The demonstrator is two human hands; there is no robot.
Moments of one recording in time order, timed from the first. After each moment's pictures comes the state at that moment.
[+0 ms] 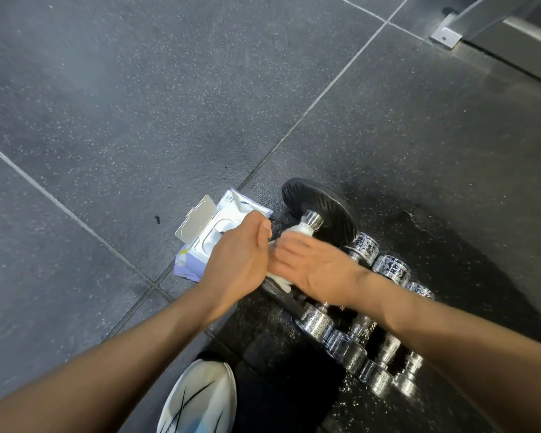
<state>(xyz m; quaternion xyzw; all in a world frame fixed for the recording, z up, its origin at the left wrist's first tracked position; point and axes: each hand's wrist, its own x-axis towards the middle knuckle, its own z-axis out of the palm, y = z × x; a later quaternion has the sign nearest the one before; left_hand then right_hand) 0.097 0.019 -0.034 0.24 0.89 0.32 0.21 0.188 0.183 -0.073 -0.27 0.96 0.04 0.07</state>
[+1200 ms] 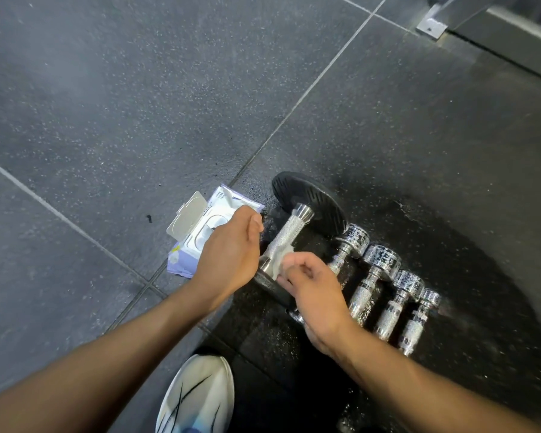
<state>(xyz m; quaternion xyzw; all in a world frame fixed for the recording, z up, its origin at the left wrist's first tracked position) 0.099 0.019 -0.036 0.24 0.89 0.32 0.20 0.228 0.108 -0.058 0.44 0.52 -0.74 -0.04</state>
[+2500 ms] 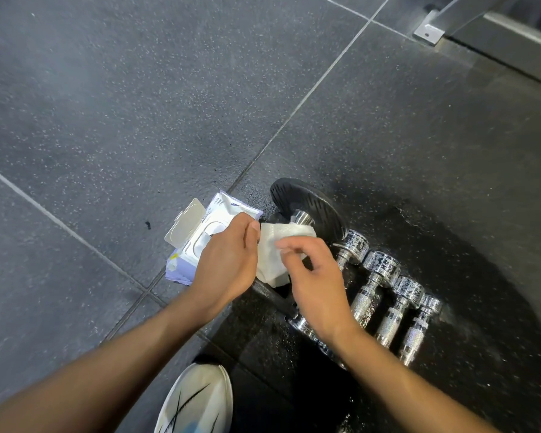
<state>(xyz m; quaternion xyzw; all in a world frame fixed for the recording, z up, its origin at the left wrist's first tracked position) 0.100 0.020 -0.037 0.20 0.89 0.35 0.21 0.213 0.123 -0.034 0.35 0.70 -0.62 -0.10</state>
